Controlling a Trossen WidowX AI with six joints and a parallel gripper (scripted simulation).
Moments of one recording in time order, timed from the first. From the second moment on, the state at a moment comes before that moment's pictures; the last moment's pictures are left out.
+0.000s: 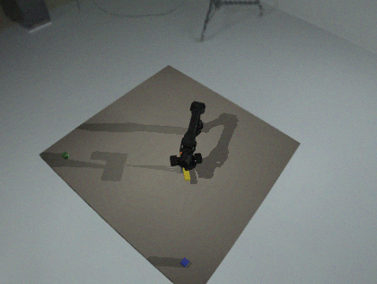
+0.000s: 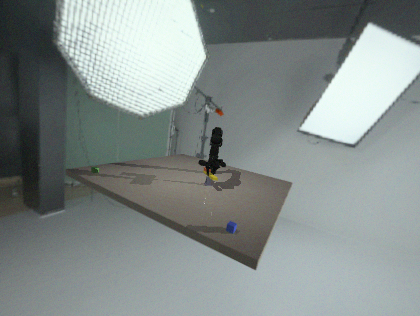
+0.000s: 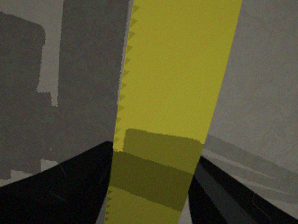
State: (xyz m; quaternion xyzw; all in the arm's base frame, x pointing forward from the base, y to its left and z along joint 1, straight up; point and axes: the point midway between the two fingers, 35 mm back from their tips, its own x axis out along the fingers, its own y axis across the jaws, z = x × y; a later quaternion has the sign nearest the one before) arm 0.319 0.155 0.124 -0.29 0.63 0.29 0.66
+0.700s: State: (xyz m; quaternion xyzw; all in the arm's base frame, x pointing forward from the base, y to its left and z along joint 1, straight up) arm 0.319 0.155 0.122 -0.29 0.63 0.29 0.66
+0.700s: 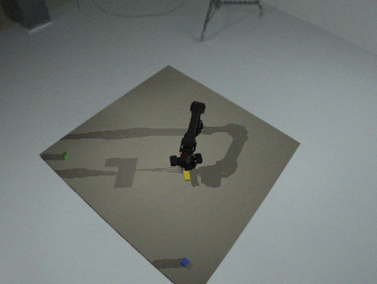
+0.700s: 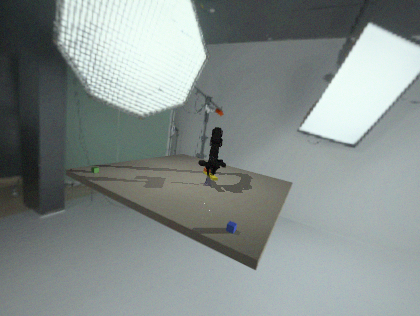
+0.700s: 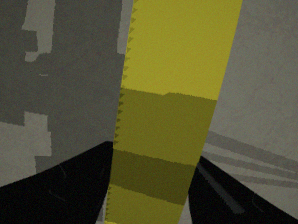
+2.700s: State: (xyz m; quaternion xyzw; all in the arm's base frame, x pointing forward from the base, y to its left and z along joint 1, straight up) arm 0.319 0.155 0.118 -0.29 0.63 0.29 0.66
